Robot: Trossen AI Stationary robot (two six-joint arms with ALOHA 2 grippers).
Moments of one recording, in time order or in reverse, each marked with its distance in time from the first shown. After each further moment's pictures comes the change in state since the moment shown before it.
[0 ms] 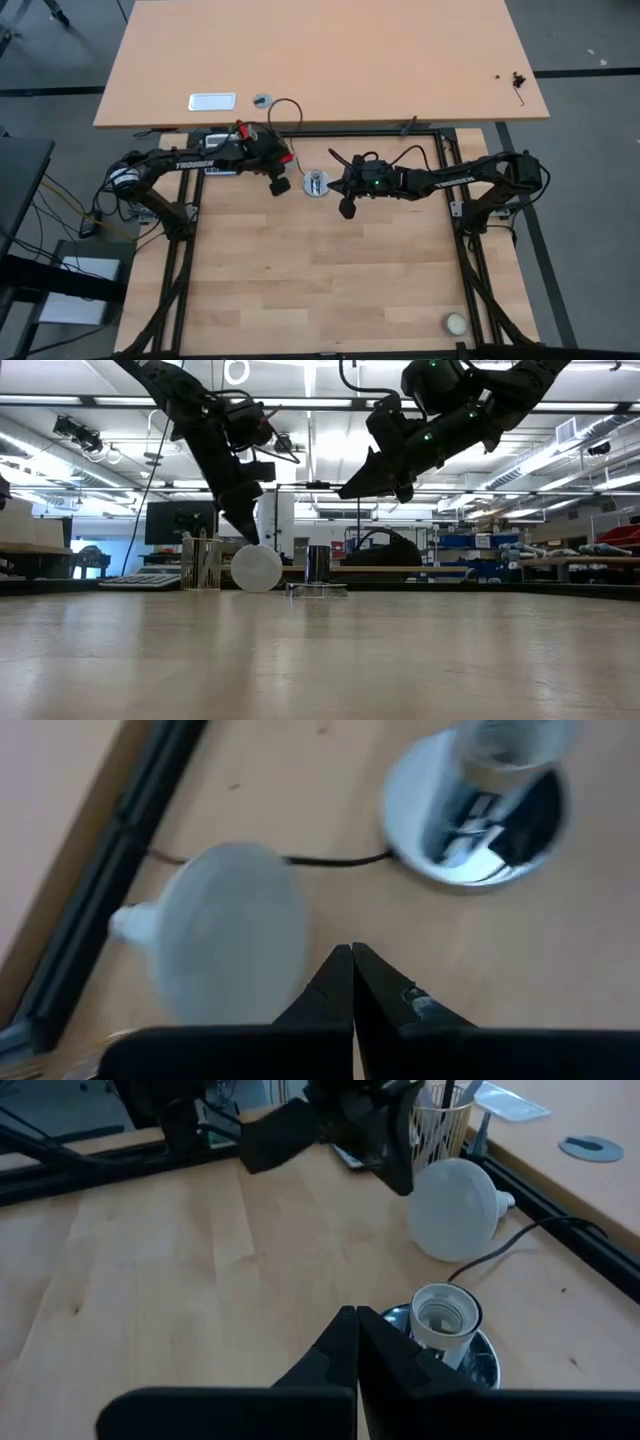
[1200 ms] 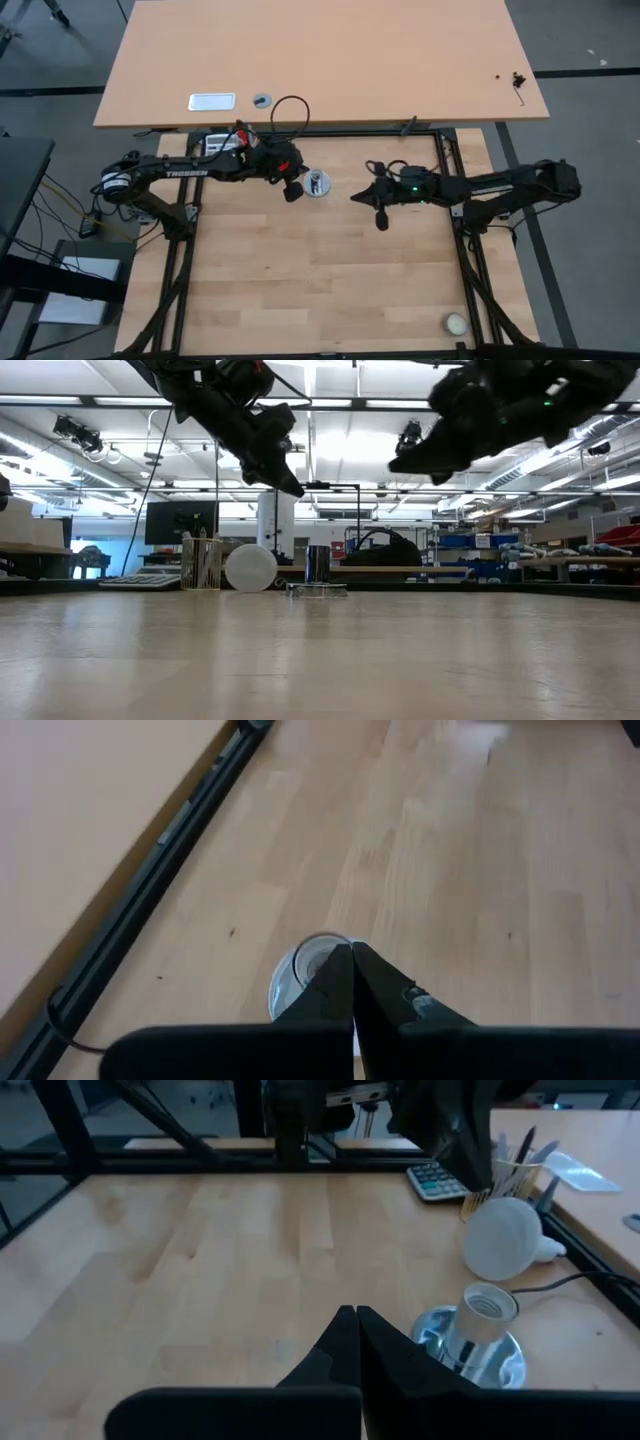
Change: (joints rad) left arm -0.147 -0.074 -0.001 0.281 0.087 -0.074; right arm 0.024 -0.343 -0.284 0.059 -0.167 -0.167
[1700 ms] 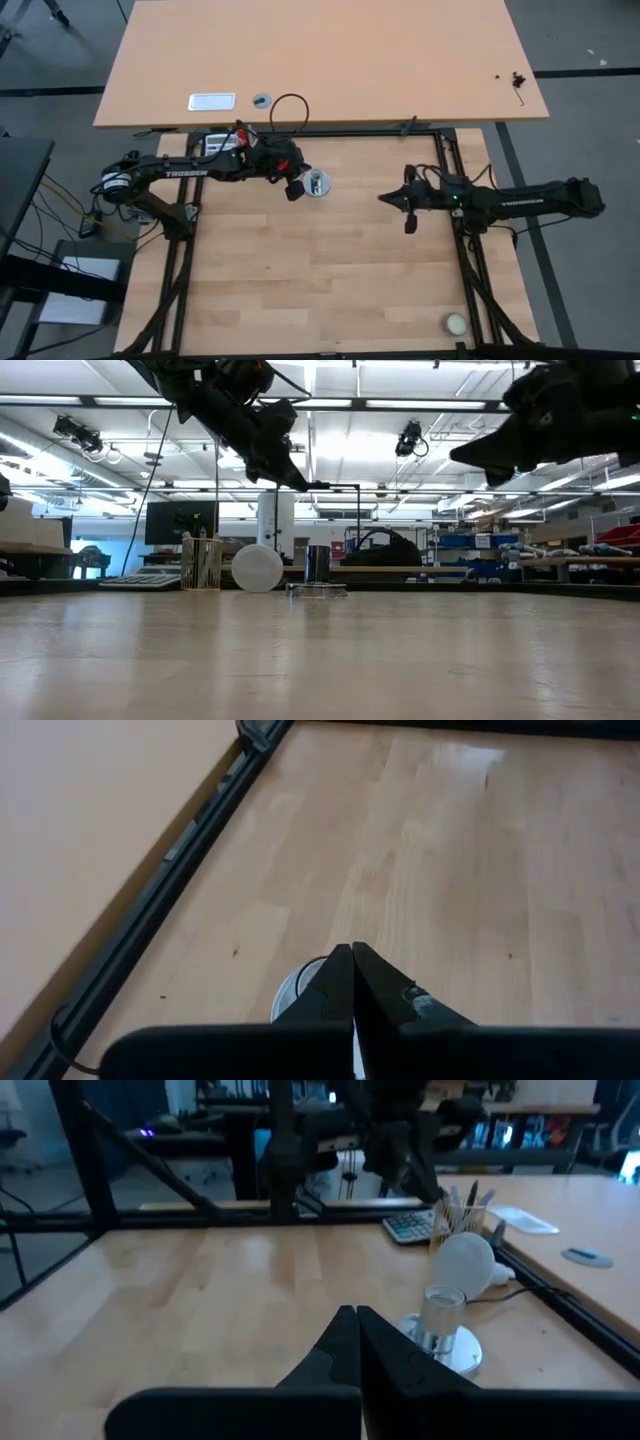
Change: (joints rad) left arm 0.000 0.001 0.000 0.048 0.000 0.000; right arm 0.010 -0.486 -0.331 0.056 0.048 0.032
